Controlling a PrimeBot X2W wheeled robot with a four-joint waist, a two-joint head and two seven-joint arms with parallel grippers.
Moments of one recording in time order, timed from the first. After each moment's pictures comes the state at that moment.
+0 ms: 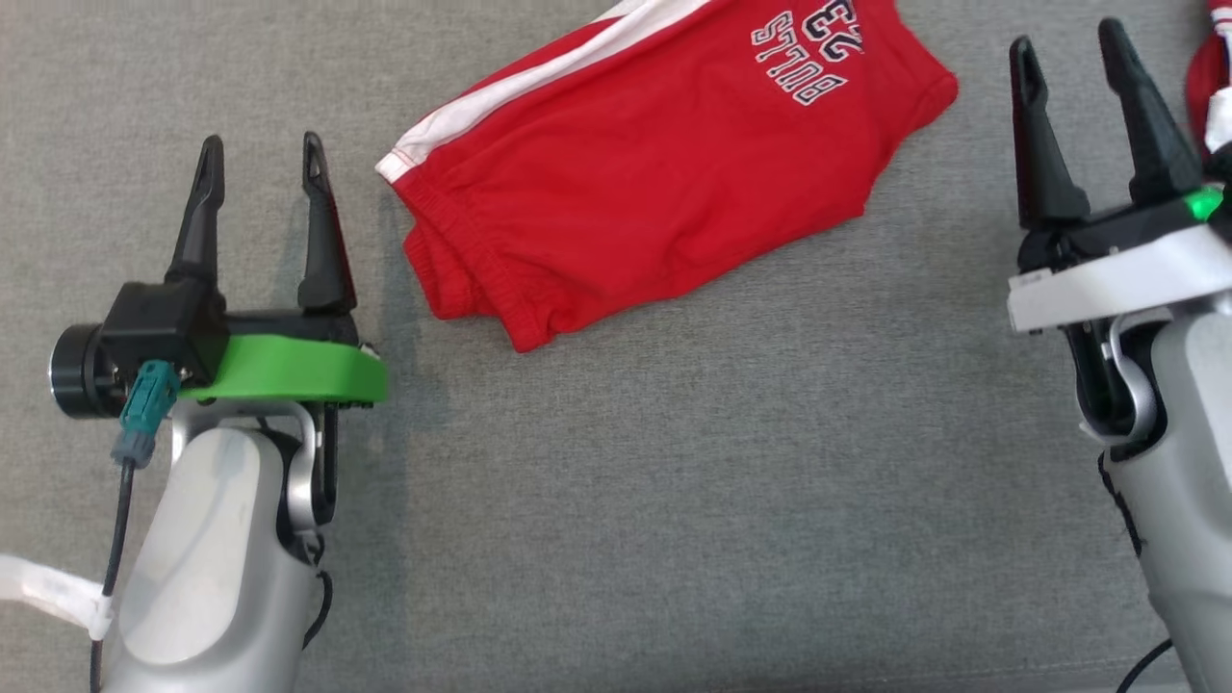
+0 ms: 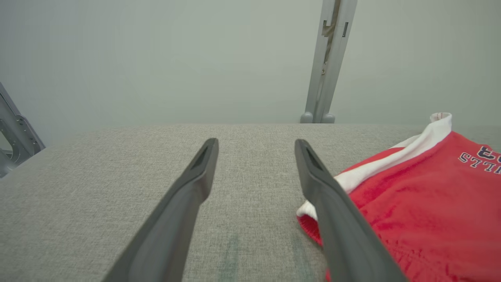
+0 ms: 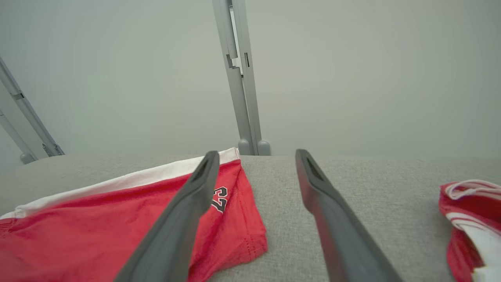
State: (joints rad) left arm -0.49 0.16 -0.21 0.22 -0.31 0.12 -0.26; right arm -0.56 -0.32 0.15 0.20 0.42 0.13 -0.26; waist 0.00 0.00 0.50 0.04
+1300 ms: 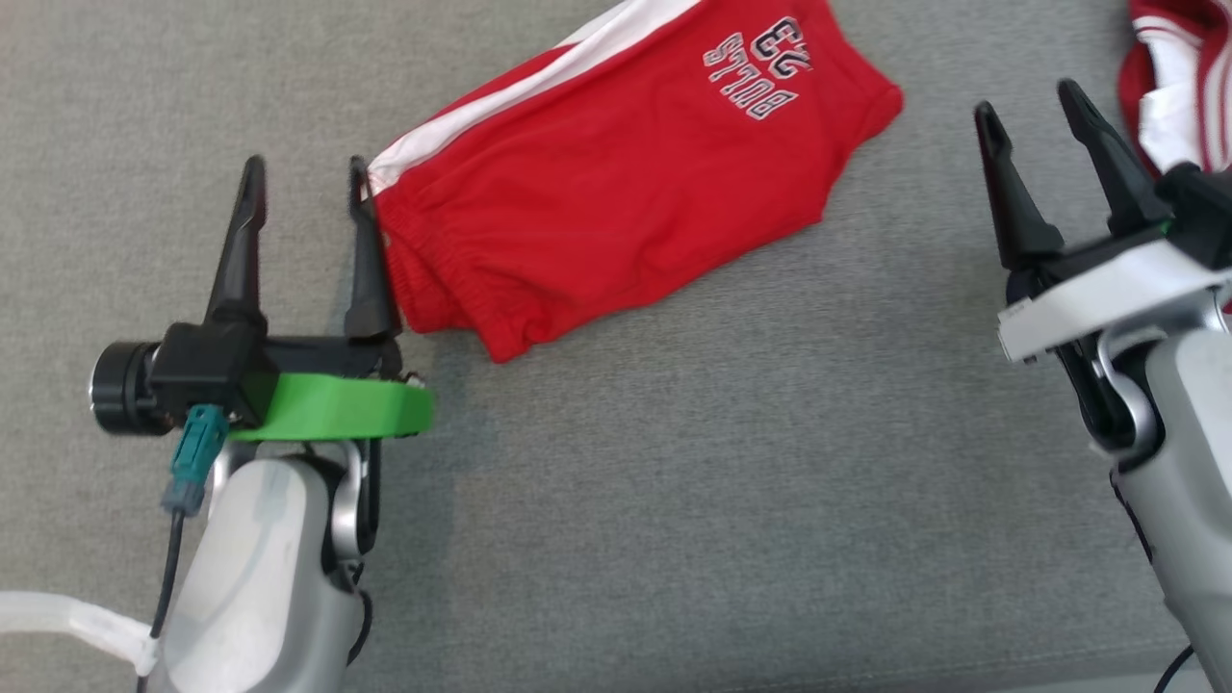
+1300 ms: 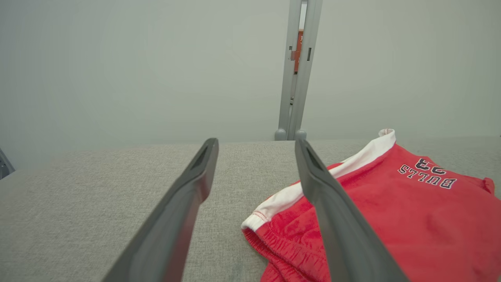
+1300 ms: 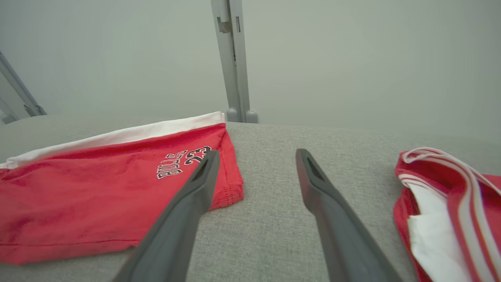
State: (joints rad) left arm -0.41 0.12 -0.22 0.10 -0.24 0.12 -0.26; right arm -0.52 -0.37 0.20 0.22 0.42 0.13 -0.17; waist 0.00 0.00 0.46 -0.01
